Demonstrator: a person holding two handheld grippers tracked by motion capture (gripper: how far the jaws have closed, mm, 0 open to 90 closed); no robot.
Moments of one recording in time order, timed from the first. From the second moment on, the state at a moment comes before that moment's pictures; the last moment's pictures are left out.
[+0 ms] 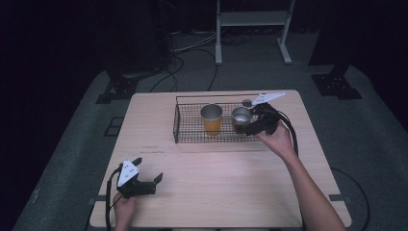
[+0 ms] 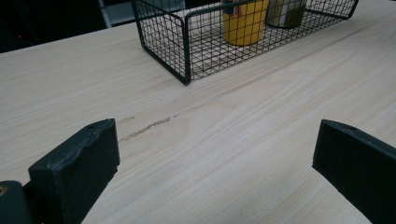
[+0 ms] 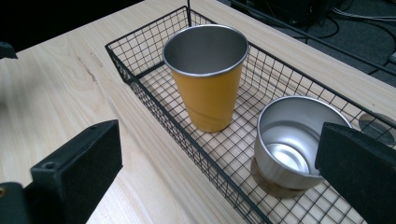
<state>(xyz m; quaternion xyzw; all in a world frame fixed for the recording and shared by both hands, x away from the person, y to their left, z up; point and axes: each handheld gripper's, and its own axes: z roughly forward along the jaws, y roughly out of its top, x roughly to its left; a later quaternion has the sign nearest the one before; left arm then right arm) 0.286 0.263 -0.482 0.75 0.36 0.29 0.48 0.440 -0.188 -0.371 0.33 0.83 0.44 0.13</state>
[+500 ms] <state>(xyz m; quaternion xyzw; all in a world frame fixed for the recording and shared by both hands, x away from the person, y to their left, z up) 0.286 0.262 -0.483 0.75 0.36 0.29 0.47 0.416 -0.204 -0.385 0.33 0.83 0.43 0.12</state>
